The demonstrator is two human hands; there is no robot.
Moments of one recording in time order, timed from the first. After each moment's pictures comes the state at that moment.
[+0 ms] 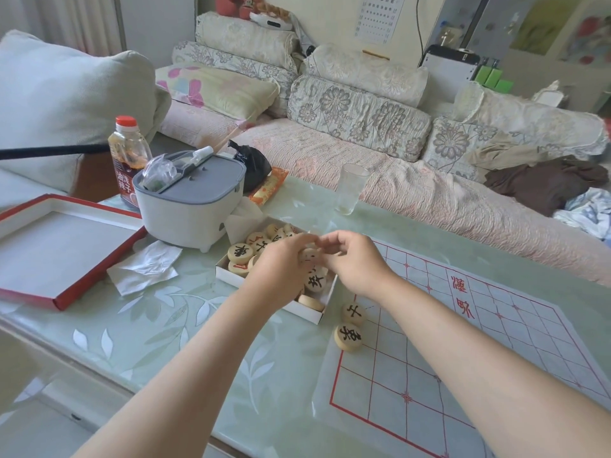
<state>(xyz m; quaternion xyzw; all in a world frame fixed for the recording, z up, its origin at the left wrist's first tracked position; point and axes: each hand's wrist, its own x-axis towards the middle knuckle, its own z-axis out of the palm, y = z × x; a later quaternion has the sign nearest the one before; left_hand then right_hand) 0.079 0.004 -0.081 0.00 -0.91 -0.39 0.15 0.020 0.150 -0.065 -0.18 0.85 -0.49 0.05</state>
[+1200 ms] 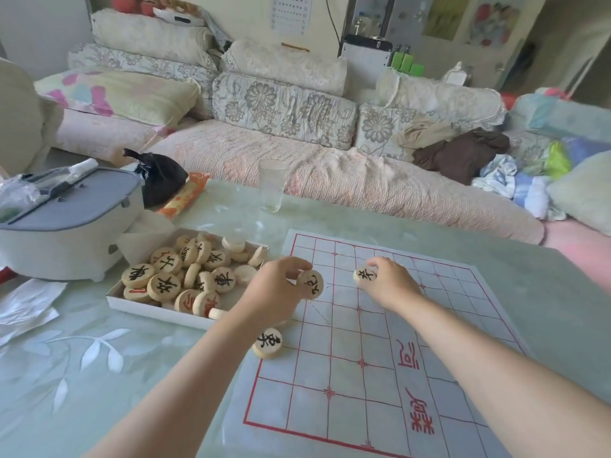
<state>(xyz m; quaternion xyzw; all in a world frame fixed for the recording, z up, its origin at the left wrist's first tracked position) 0.049 0.122 -0.089 -0.03 -0.87 -0.50 0.02 -0.021 0.354 -0.109 0.05 0.98 -0.19 -0.02</state>
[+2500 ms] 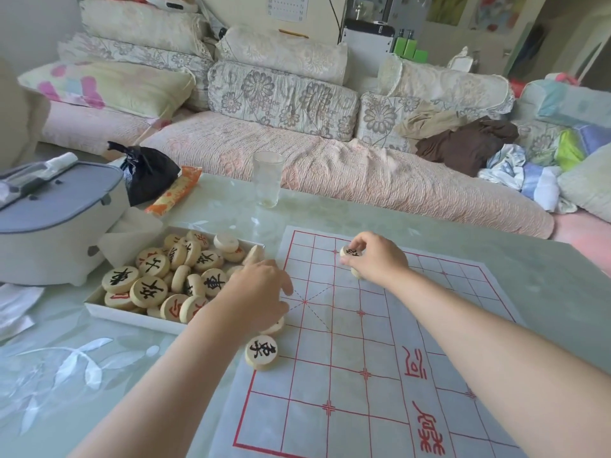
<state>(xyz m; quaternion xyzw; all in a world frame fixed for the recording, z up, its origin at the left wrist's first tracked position) 0.030 0.105 -0.091 -0.12 -0.98 -0.16 0.01 -0.065 0.336 -0.095 0.01 0.97 -0.24 -0.05</state>
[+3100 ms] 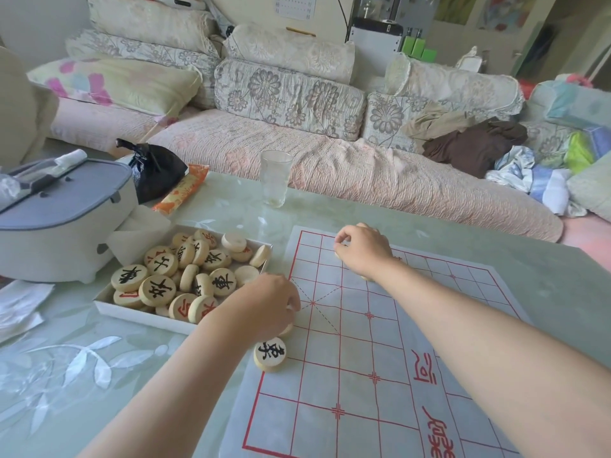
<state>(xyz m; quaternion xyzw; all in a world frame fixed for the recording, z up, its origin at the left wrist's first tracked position) 0.029 0.101 -0.105 -0.15 -0.97 -0.20 -0.04 -0.094 0.304 -0.101 -0.05 0.99 -0.15 -0.06</state>
